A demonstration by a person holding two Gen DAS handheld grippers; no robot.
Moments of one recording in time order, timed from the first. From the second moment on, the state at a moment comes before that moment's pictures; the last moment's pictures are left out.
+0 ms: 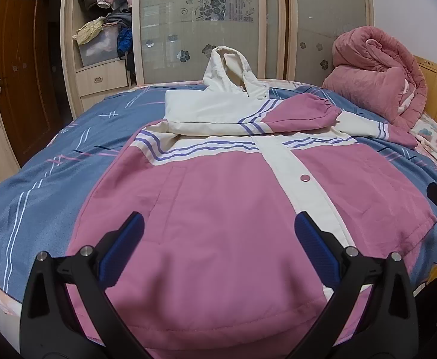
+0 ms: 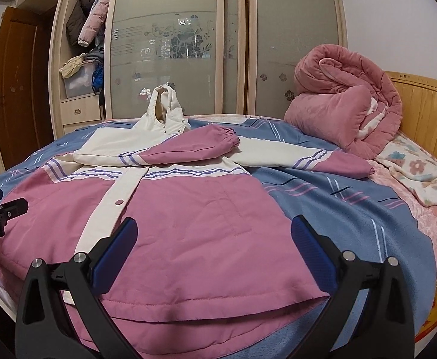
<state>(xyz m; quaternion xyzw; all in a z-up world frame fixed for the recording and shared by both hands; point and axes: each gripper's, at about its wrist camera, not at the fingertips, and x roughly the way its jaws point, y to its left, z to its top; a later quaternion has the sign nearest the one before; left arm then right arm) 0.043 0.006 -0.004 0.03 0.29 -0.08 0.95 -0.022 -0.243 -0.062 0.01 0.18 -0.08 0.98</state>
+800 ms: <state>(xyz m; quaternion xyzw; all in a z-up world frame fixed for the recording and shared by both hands) 0.043 -0.010 0.003 0.03 0.28 -0.12 0.95 0.039 -0.457 -0.026 0.28 0.22 -0.14 0.92</state>
